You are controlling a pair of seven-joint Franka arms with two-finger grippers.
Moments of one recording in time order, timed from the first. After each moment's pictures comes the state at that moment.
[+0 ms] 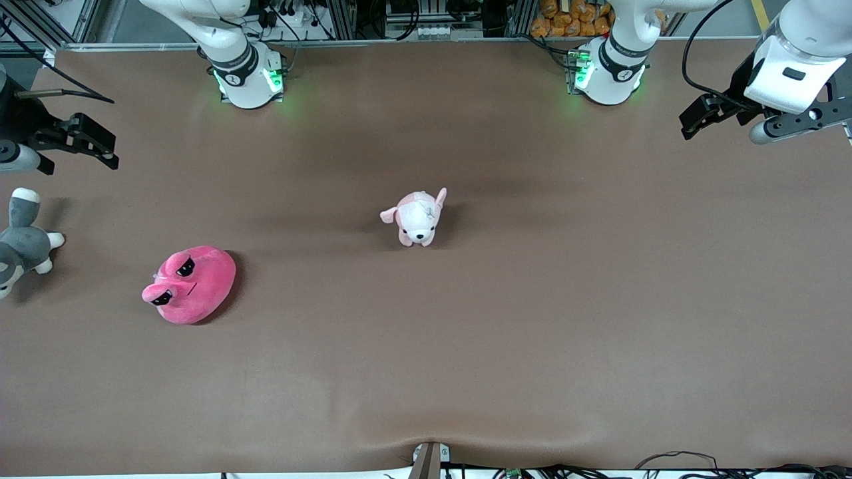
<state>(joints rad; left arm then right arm) -0.15 -0.26 -0.02 -1.88 0.09 1.56 -0.41 -0.15 -0.04 0.18 -1.55 -0.03 1.52 -0.07</state>
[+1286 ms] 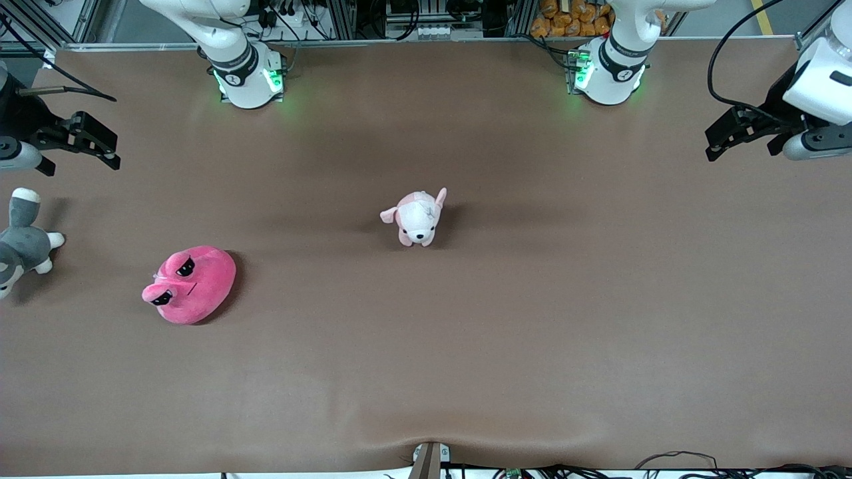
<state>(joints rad) -0.10 -0.13 -0.04 -1.67 0.05 1.60 -0.22 -0.14 -0.04 0.20 -1.54 -0.03 1.53 -0.07</state>
